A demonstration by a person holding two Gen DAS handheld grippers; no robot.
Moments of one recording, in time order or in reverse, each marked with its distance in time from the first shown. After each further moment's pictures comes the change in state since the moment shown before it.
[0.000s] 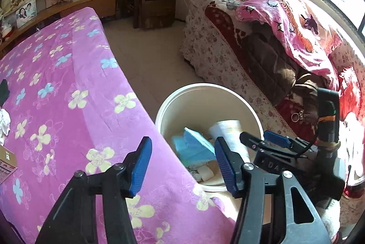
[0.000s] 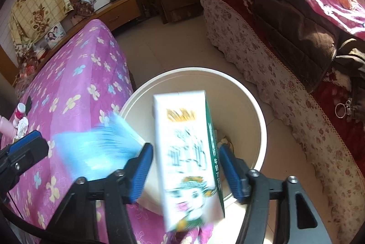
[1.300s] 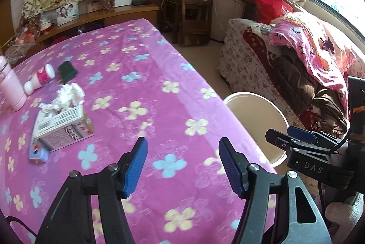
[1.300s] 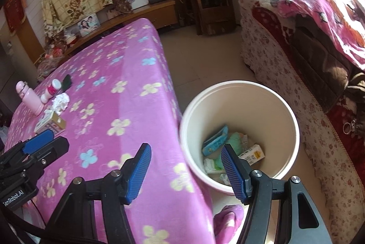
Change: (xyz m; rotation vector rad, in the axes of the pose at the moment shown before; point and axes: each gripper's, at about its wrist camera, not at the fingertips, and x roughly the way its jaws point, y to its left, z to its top) left arm -0.104 0.092 -0.064 -0.093 -0.138 0.160; right arm -0.067 0.122 -0.038 -0.186 -0.070 0.095
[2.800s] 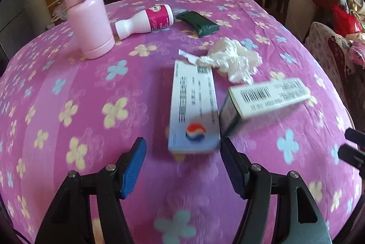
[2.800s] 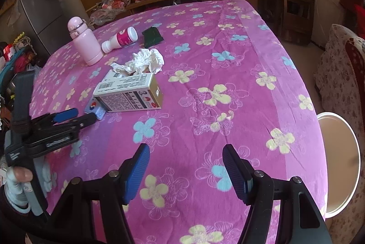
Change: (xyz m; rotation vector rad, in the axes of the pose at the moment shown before) left arm 0.029 0.244 -0.028 -0.204 0.136 0.288; right arm 0.057 0.204 -0.001 -0.313 0.130 0.224
